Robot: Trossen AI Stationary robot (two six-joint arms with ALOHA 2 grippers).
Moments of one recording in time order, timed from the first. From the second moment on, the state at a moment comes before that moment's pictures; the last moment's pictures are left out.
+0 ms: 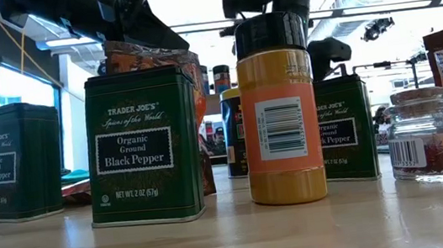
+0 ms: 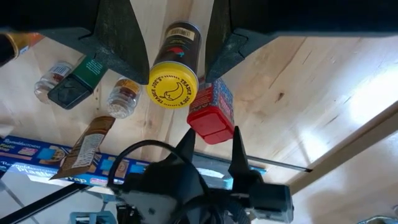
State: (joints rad) left arm -0.19 1.35 0.69 0.23 -0.40 -0.26; right arm -0.10 1.82 1.38 -0.91 0.07 -0.79
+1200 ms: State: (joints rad) left arm -0.20 1.35 0.69 0.23 -0.40 -0.27; right arm -0.05 1.78 1.38 -1.01 -0.06 -0.37
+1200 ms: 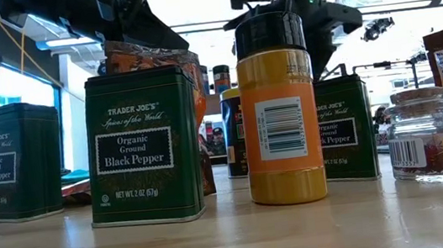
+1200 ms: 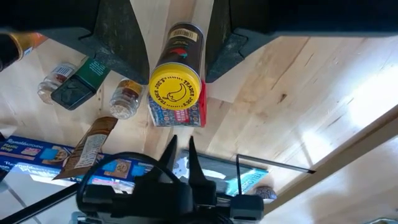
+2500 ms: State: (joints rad) left arm -0.19 1.35 0.69 0.24 -0.40 -0.22; right arm -0.07 1.36 0.62 -0.24 -0.06 0.72
